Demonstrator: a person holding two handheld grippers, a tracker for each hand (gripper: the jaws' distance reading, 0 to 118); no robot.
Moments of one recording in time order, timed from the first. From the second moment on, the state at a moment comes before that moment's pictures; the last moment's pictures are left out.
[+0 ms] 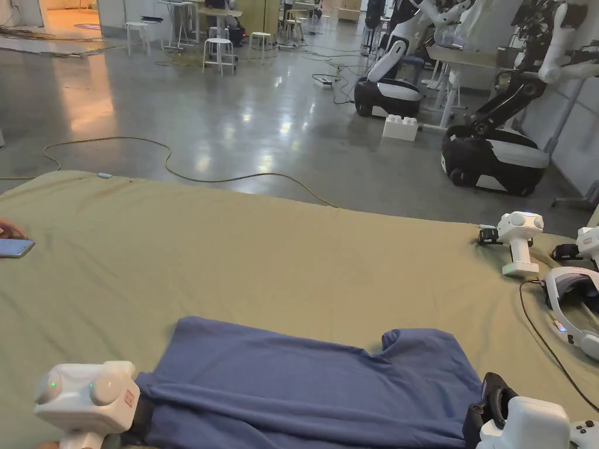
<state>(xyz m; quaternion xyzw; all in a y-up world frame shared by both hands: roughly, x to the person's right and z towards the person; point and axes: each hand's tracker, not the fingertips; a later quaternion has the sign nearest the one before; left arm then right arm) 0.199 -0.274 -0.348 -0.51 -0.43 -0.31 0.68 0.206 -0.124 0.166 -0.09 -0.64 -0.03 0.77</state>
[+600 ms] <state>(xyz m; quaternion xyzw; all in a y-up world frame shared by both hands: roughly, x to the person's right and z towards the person) 0.138 -0.234 -0.296 -0.43 -0.50 -0.28 0.70 0.234 -0.148 0.210 -0.18 -0.64 -0.08 0.75</state>
